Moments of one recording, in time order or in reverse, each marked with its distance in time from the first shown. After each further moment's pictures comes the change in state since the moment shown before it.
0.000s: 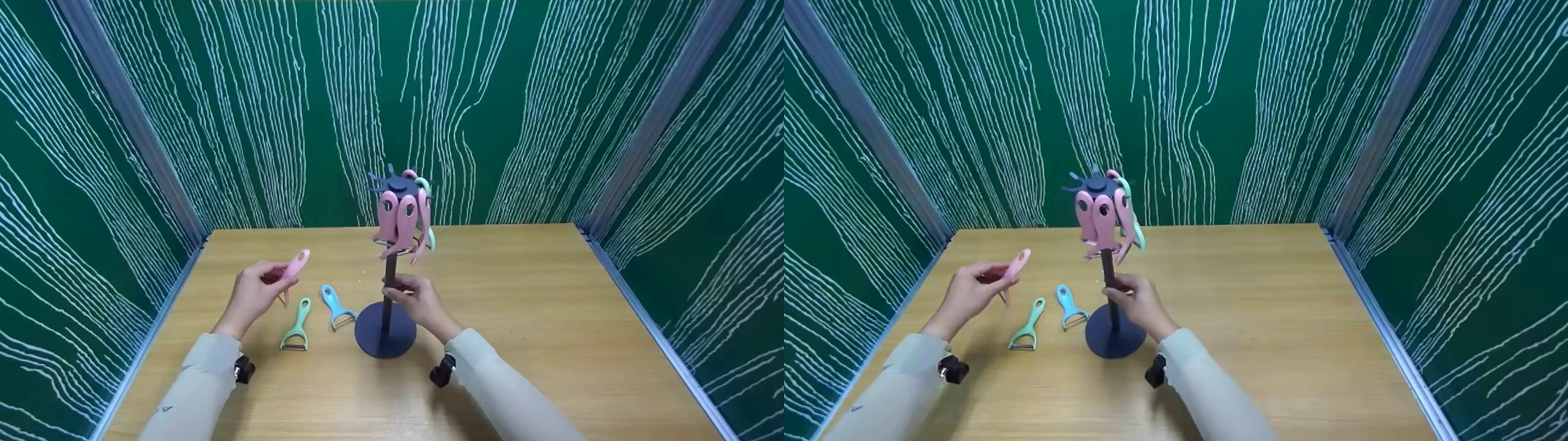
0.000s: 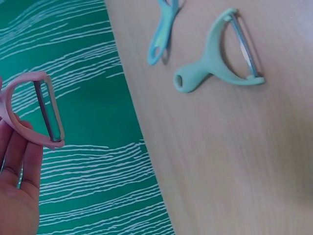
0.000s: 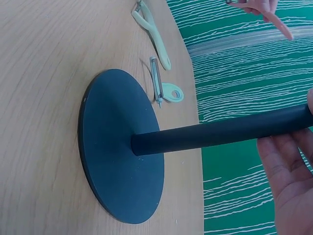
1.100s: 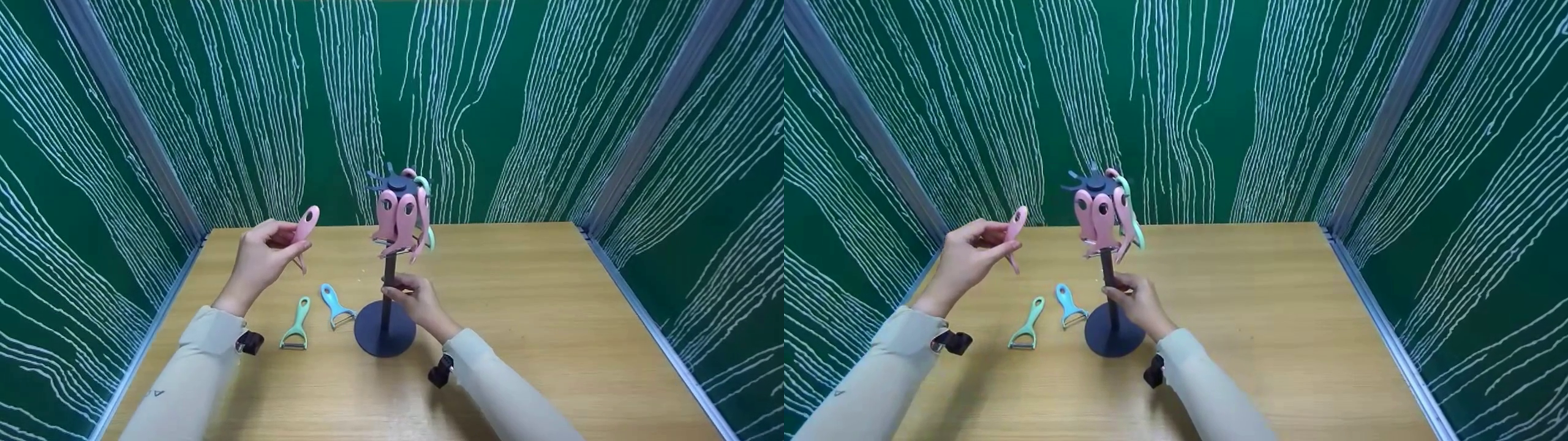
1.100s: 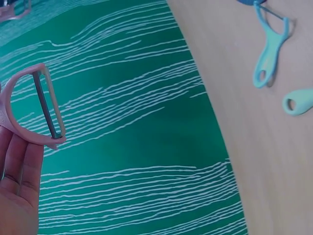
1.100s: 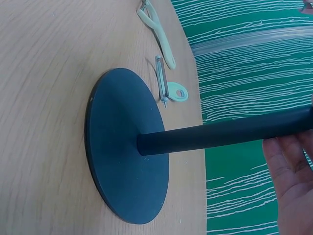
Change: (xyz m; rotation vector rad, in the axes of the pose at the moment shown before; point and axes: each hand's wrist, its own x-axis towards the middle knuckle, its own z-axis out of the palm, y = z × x) left_hand 0.014 0.088 -0.015 -0.063 0.125 0.273; right_hand -0.003 0.000 0.002 -0.024 0.020 -0.041
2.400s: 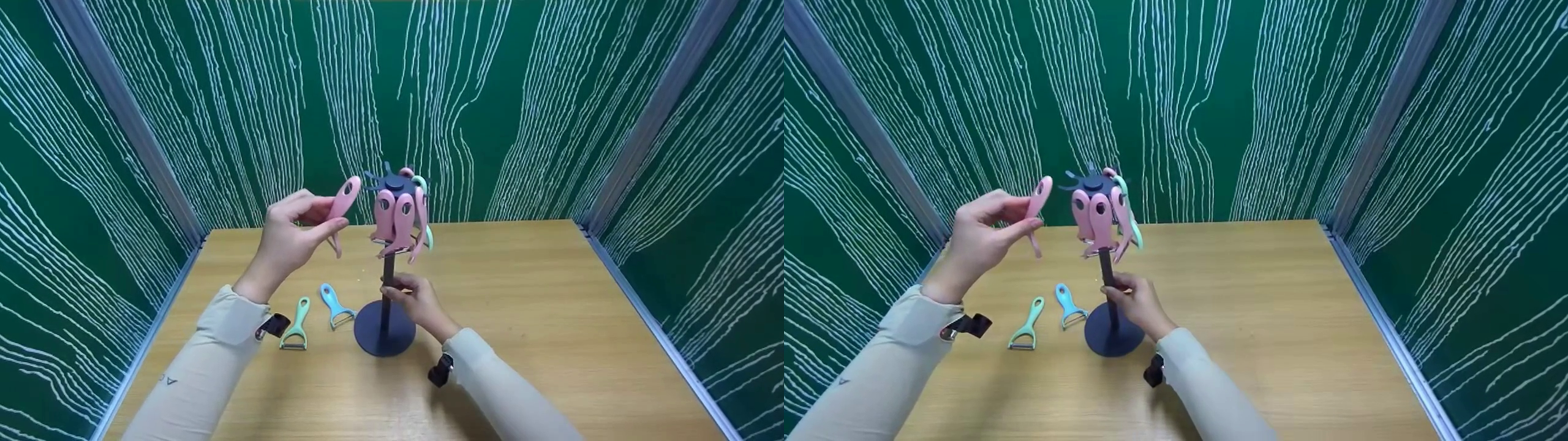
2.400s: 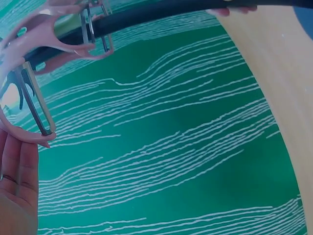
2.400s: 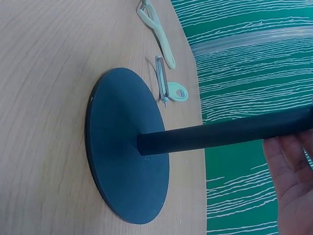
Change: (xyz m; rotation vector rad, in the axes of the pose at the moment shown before) left_hand 0.022 0.083 0.017 -0.128 -0.024 0.263; right_hand 0.000 0.001 0.001 0.030 -0.004 0.046
